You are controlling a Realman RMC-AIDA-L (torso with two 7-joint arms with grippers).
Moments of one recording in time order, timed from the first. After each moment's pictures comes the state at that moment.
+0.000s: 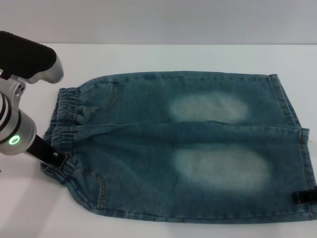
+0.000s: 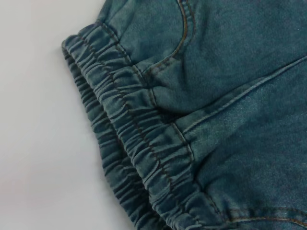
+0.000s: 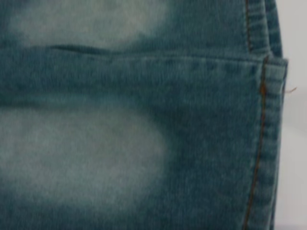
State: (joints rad) left arm -0.41 -2.06 -1.54 -1.63 2.83 -1.64 0.12; right arm -0.01 2.08 1.71 1.78 -2.59 1.51 -0.16
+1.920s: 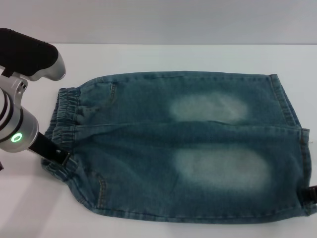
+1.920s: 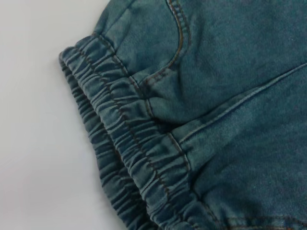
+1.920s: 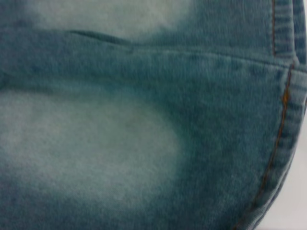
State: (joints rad) left arm -0.41 -2.06 -1.54 -1.63 2.82 -1.63 0.12; right arm 0.00 2.08 1.65 1.78 -2.60 1.49 -0.20
